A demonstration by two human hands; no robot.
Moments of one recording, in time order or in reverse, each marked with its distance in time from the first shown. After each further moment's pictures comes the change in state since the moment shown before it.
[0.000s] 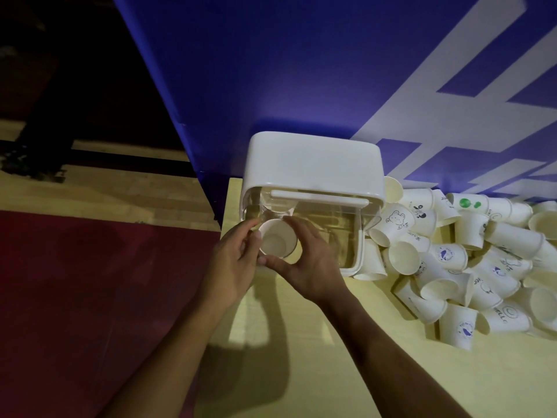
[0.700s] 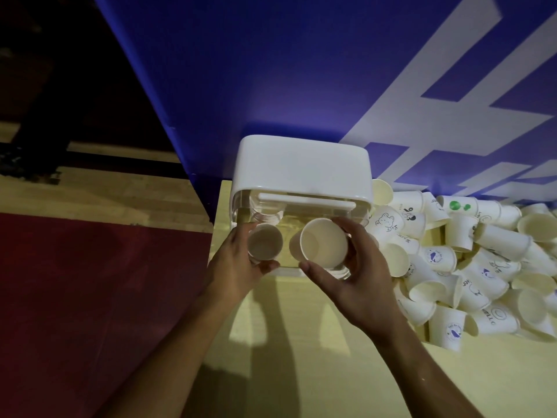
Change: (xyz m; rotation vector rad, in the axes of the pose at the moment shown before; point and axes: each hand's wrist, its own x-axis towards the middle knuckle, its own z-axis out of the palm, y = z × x) left_hand 0.011 -0.014 0.026 0.373 -0.037 0.045; right_hand -0.041 -0.016 -0.087 0.228 0.185 0.001
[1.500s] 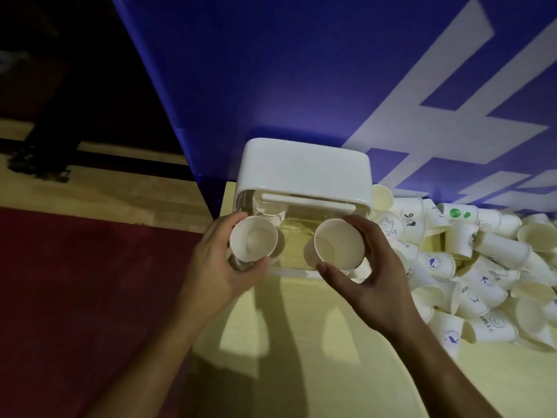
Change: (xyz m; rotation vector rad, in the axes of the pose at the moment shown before) left_hand -0.037 0.031 -0.060 -0.248 0.173 0.197; right_hand -0.002 -0.010 -0.028 -0.051 -0.067 -0.019
